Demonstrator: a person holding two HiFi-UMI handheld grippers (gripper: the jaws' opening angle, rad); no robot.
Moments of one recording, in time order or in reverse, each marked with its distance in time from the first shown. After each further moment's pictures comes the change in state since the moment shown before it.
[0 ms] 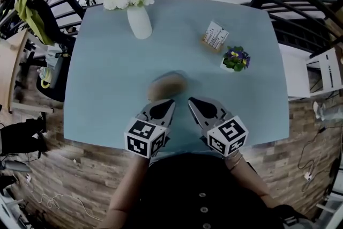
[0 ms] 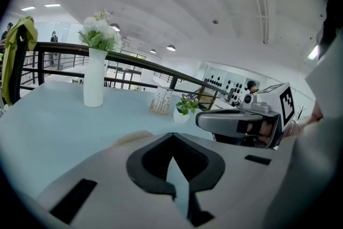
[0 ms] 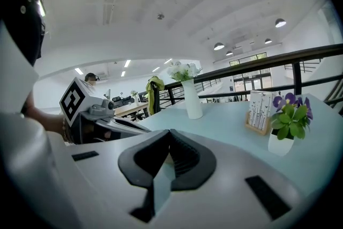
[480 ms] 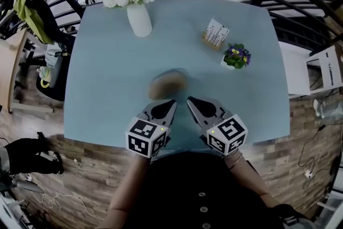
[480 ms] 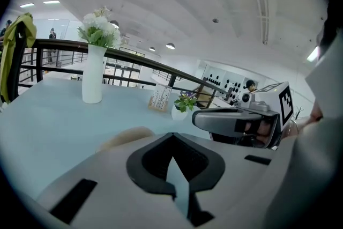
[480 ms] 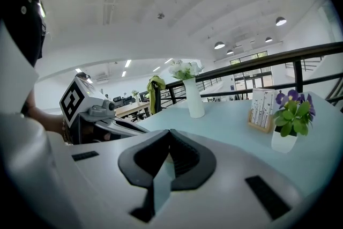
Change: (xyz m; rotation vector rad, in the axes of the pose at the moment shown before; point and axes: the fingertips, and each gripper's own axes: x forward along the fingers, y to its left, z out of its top) left arm -0.001 -0.003 -0.009 -0.009 0.023 -0.018; right arm 0.003 0.007 -0.005 0.007 0.007 0.013
